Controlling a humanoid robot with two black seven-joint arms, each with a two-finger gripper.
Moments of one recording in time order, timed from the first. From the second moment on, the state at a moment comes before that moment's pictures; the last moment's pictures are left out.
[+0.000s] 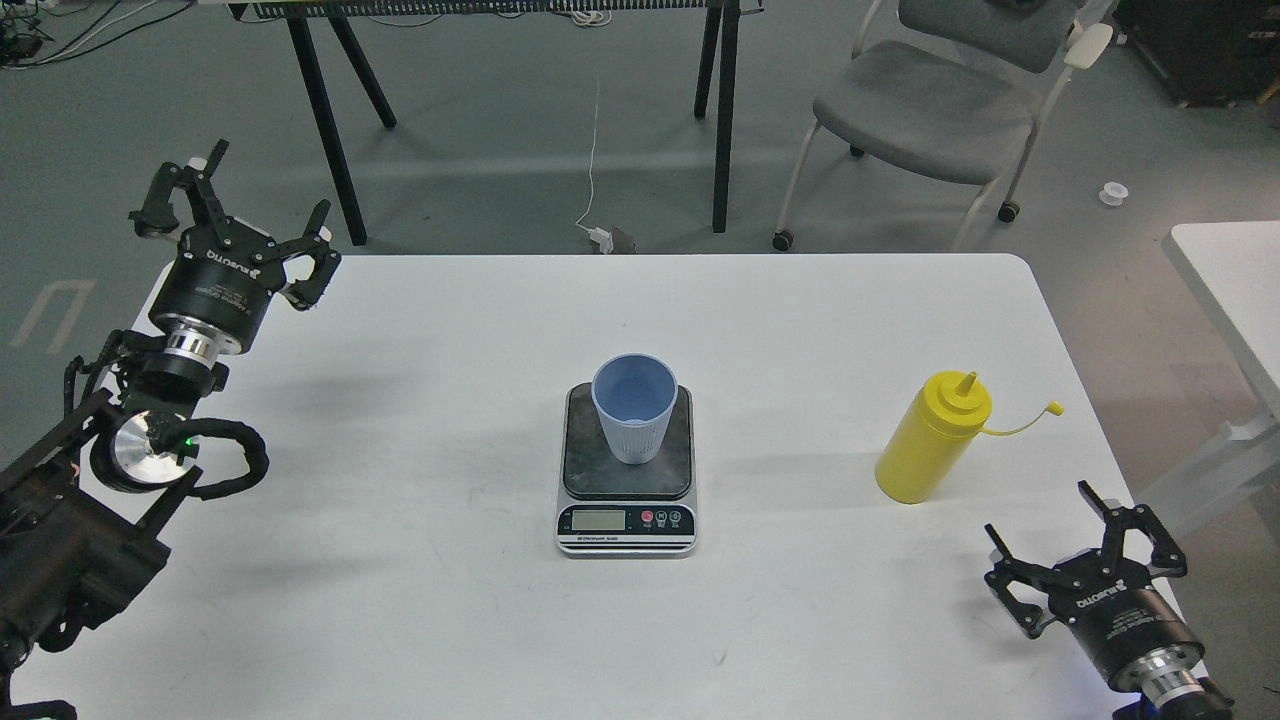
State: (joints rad) left arm -0.50 0.40 -1.03 -0.84 0.03 -0.49 -0.37; right arm -0.17 -0.63 0.98 1.21 0.28 0.49 0.32
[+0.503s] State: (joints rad) left arm -0.50 0.39 -1.08 -0.85 -0.04 -0.49 -0.36; right arm 0.46 -0.59 1.00 0.69 0.27 0.49 0.27
